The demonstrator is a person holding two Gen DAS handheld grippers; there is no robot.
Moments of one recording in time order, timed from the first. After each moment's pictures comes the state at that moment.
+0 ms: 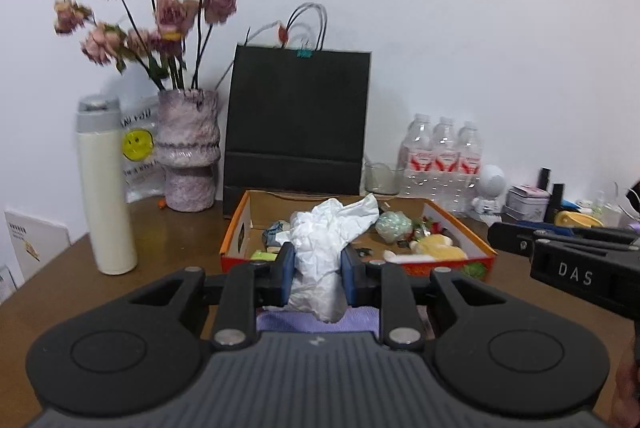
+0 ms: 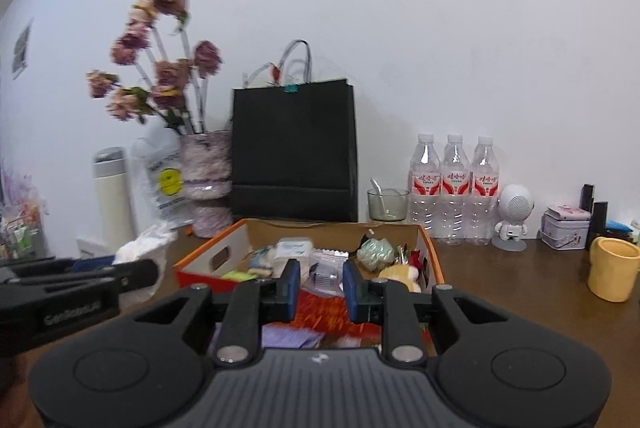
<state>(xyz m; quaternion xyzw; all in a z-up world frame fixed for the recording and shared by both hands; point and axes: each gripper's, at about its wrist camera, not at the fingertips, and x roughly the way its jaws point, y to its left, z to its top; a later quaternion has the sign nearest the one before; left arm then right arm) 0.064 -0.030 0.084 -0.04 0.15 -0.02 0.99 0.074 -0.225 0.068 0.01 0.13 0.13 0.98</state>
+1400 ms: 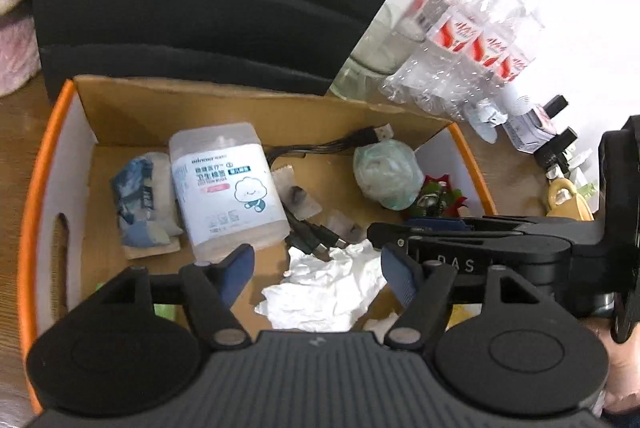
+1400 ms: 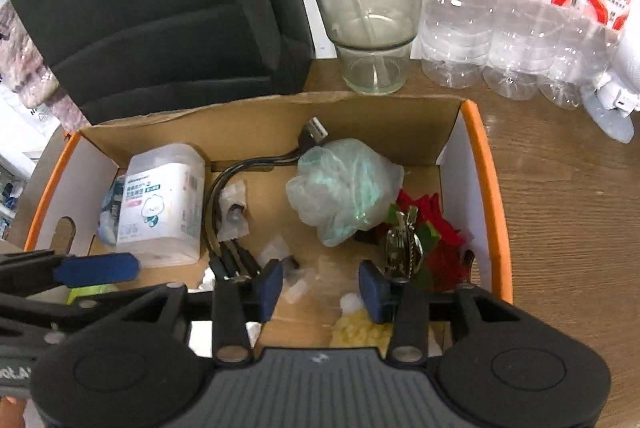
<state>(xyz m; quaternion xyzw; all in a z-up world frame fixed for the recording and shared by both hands) 0.386 -0.028 0.064 -0.12 0.50 -0.16 0.84 0.428 -0.219 0.019 0.04 0.53 0.12 0.84</state>
